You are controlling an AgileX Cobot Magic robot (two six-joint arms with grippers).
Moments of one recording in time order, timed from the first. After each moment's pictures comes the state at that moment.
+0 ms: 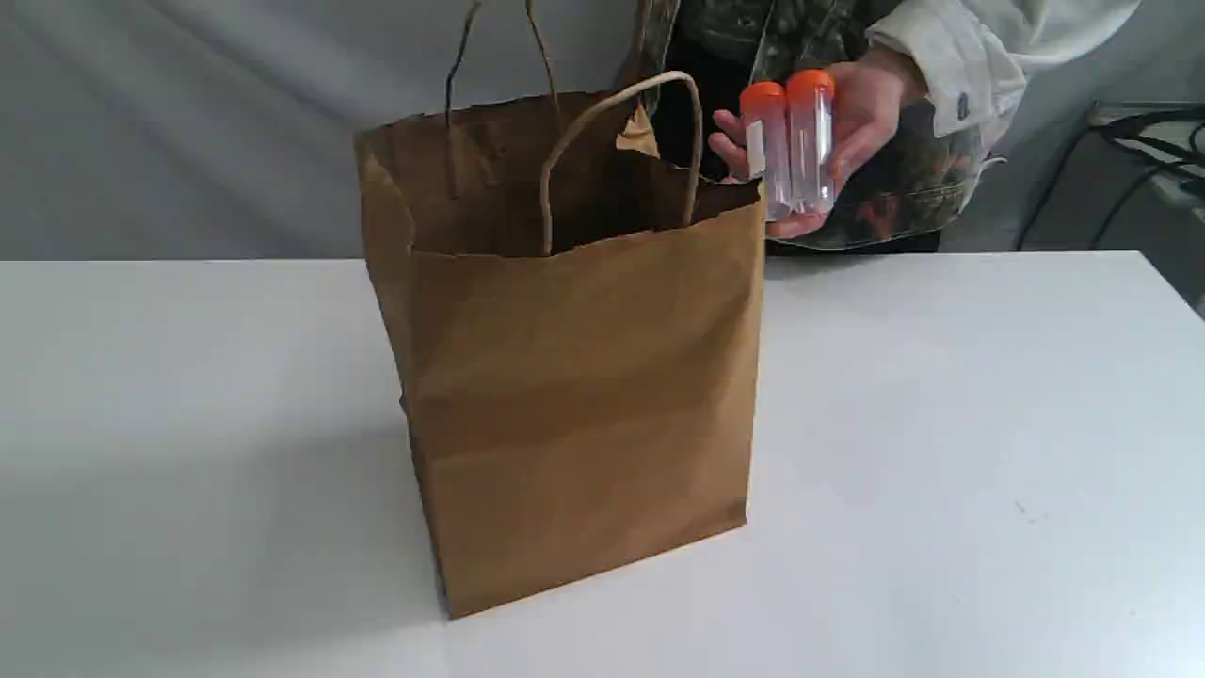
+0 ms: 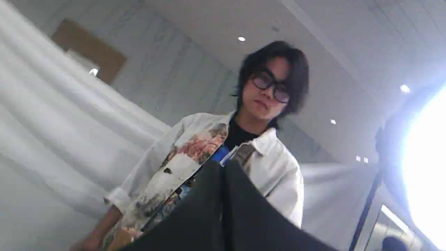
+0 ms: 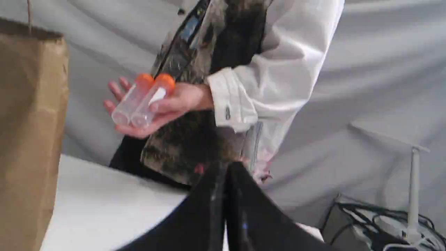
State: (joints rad) left arm -0.07 0.00 -0.03 0.31 -0.42 -1.11; right arm 0.05 0.01 0.00 -0.18 -0.16 -0.07
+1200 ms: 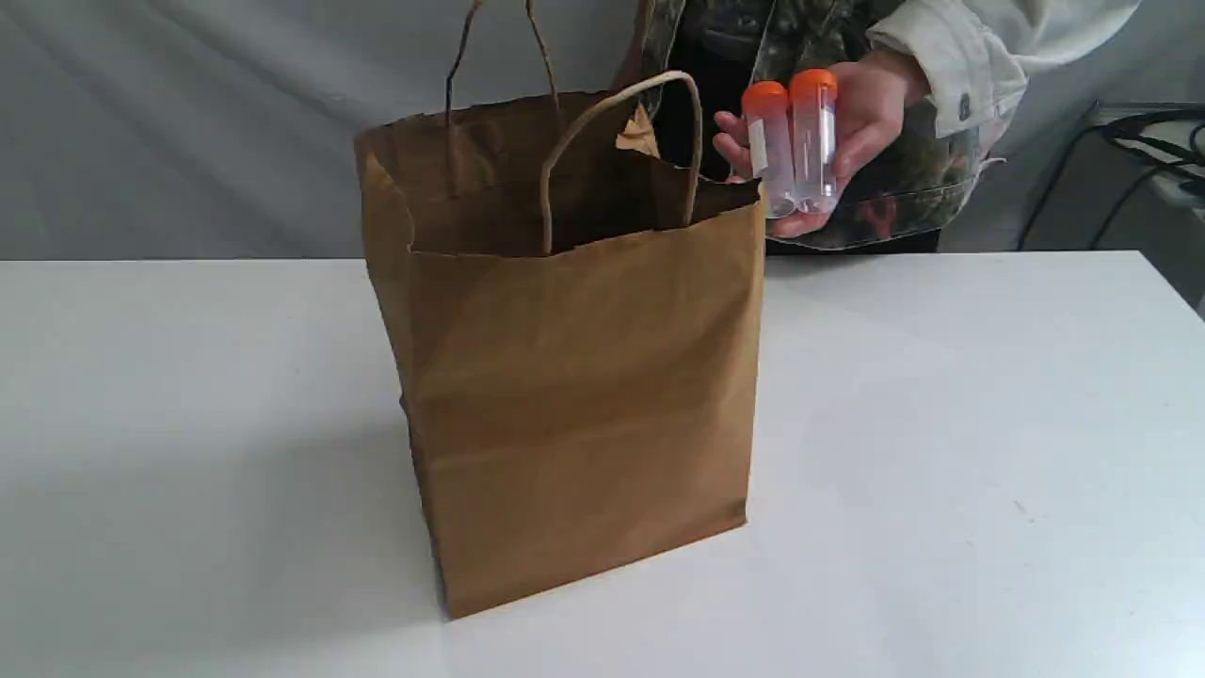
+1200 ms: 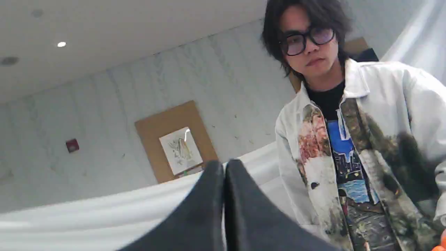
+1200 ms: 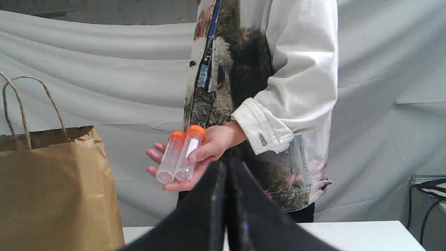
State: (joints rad) left arm -0.07 0.59 -0.77 1.08 -0.38 -0.57; right arm 0.05 0.01 0.00 -0.17 -0.15 0.25
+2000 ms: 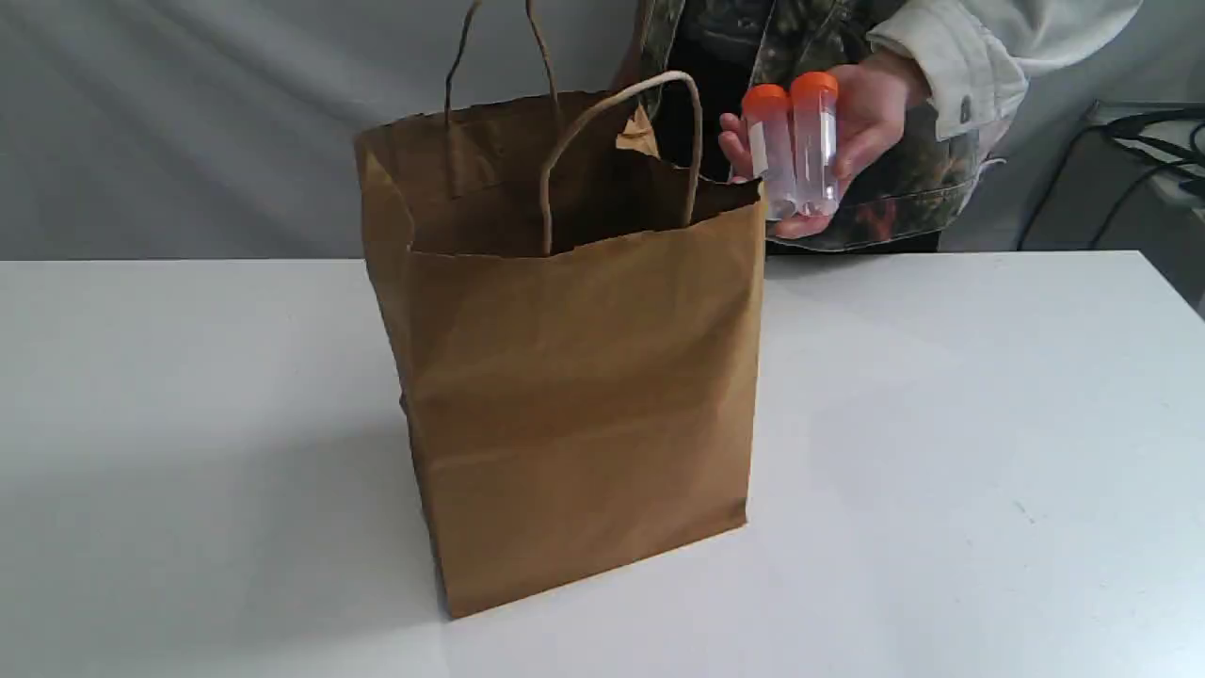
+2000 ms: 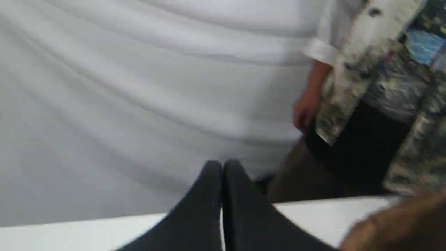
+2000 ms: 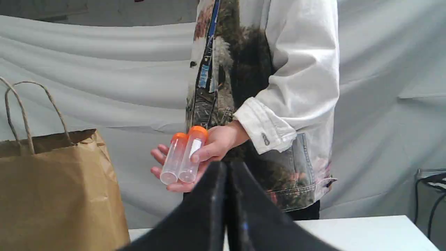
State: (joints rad) left arm -0.07 1.21 -1.37 -0.10 0.51 0.08; right arm 0.05 0.01 0.00 -0.17 -0.14 0.32
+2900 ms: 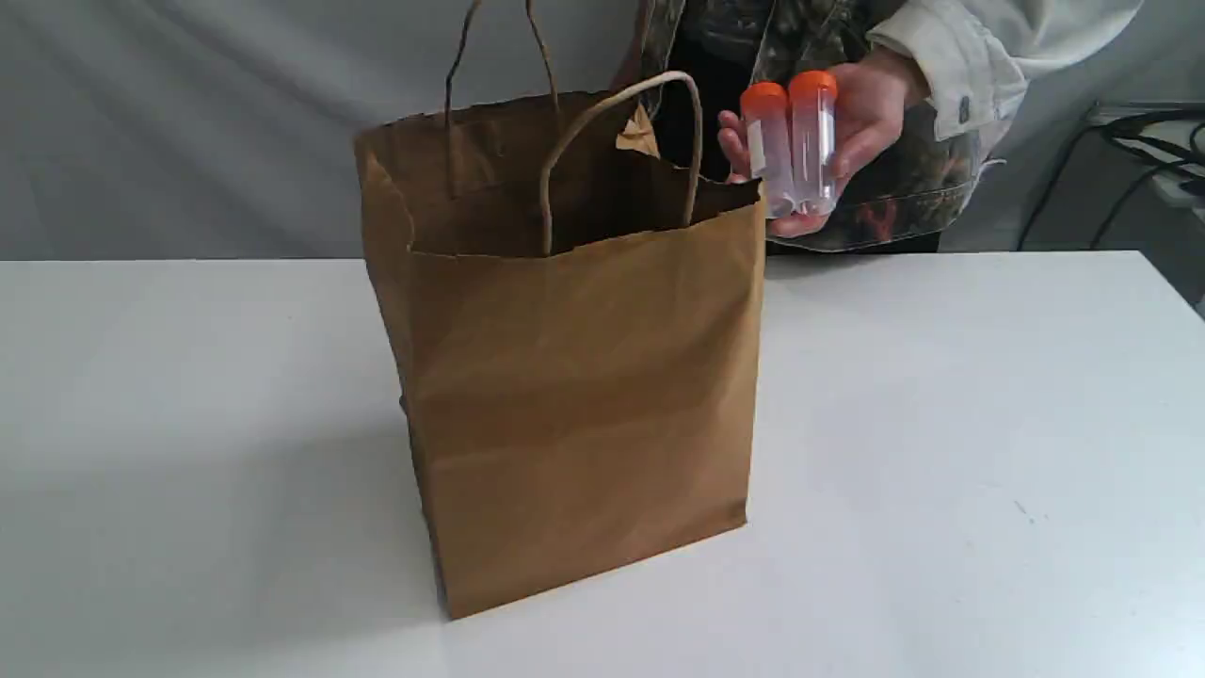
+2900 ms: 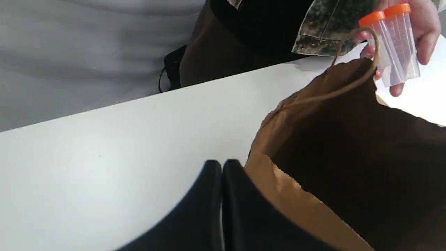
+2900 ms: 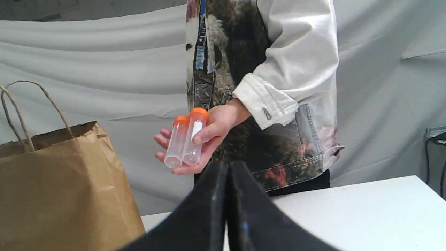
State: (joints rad) left arm -0.07 1.50 -1.66 -0.38 0.97 0.32; right arm 0.05 0.01 0.00 -0.17 -0.09 0.39
